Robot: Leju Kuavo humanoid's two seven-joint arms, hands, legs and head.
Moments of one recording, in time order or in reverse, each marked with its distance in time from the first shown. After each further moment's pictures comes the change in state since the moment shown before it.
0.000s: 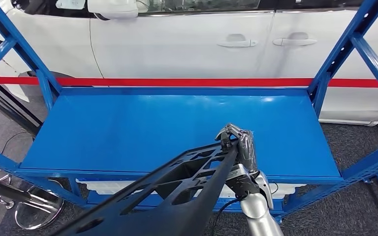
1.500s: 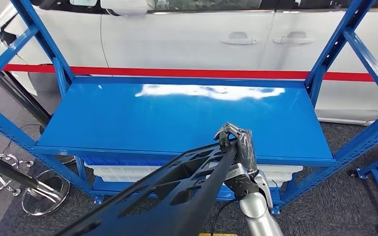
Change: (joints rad) left arm -0.009 0.007 0.029 0.000 0.027 -0.023 0.023; right arm -0.011 -0.004 0.009 0.002 -0.002 0.002 0.006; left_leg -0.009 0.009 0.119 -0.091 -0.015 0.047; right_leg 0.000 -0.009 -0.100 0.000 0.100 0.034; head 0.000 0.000
